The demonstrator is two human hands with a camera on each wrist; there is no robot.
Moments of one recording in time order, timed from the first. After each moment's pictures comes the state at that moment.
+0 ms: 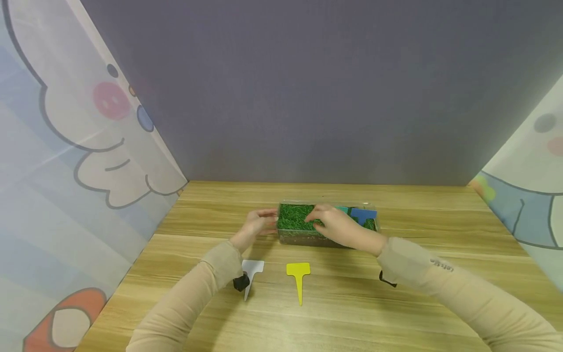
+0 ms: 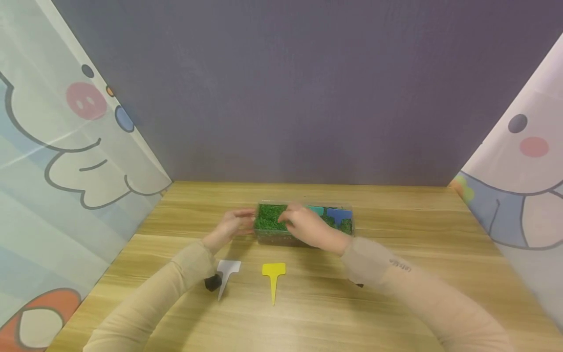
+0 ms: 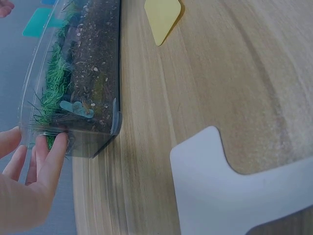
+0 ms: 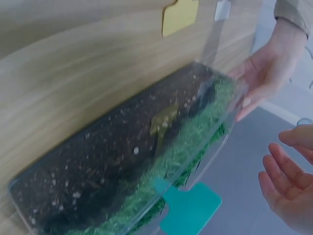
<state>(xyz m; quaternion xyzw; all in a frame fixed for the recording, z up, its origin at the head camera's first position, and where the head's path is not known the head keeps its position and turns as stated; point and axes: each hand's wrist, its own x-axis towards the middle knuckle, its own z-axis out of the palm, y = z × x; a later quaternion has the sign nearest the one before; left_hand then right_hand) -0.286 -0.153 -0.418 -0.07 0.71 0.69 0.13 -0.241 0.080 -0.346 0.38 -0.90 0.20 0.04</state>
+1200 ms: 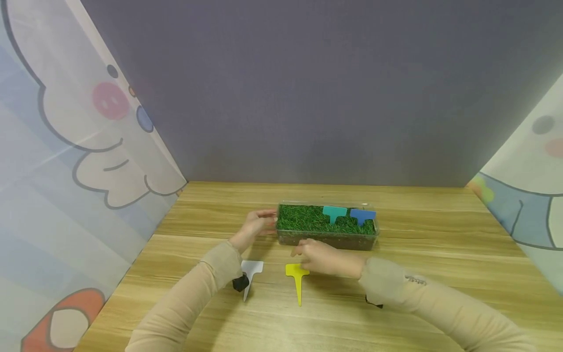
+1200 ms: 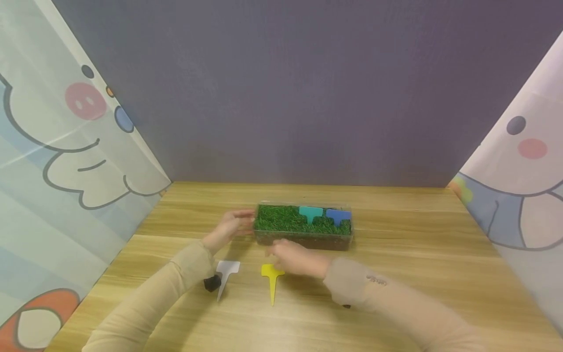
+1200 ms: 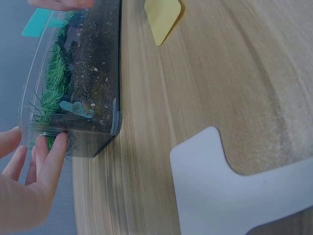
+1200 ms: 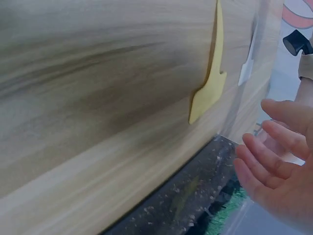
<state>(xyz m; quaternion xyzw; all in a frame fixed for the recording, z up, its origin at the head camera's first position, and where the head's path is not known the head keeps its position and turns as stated) -0.286 -0.152 -0.418 -0.06 0.71 0.69 0.13 -0.217 0.050 -0.393 0.42 -0.88 0.17 -0.11</state>
